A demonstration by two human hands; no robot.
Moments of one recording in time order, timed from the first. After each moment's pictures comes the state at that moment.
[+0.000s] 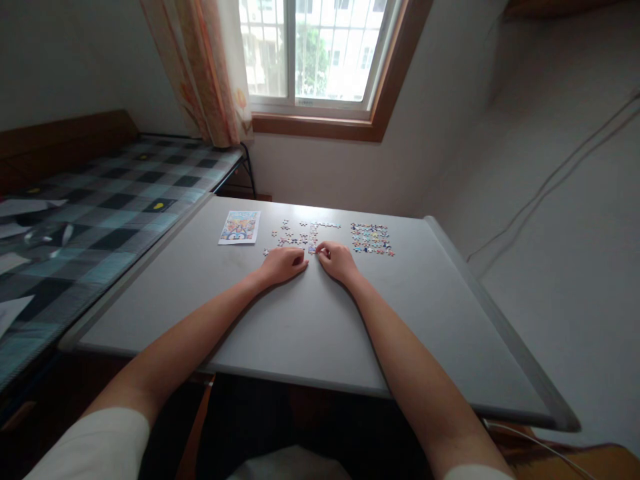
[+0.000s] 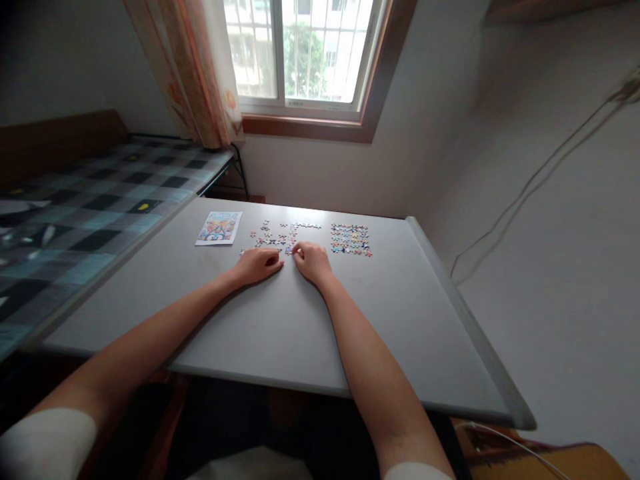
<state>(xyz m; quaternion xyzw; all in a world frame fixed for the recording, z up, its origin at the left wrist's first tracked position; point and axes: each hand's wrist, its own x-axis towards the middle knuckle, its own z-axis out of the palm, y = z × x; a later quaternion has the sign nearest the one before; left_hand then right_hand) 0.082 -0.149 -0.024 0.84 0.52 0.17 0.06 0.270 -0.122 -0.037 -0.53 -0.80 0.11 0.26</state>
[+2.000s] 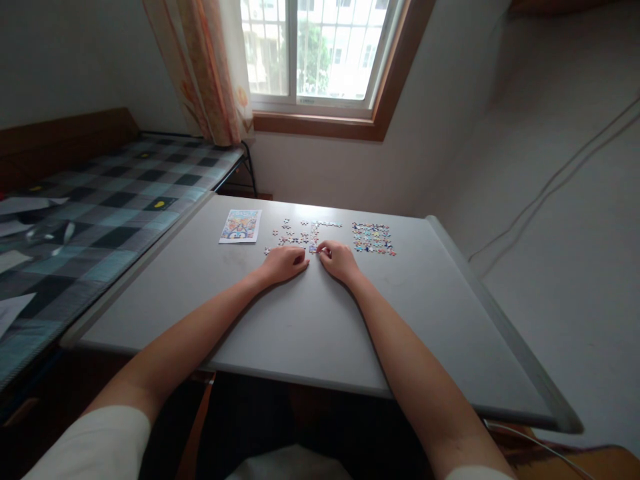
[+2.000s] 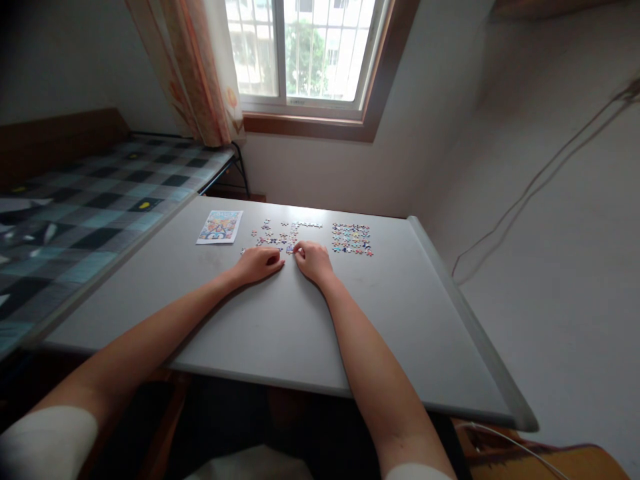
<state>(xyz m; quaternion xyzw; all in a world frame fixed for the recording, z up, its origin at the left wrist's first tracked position) 0.081 -0.148 -0.026 0.84 0.51 0.17 0.06 0.270 -0.123 -0.037 -0.53 -0.80 0.11 0.26</state>
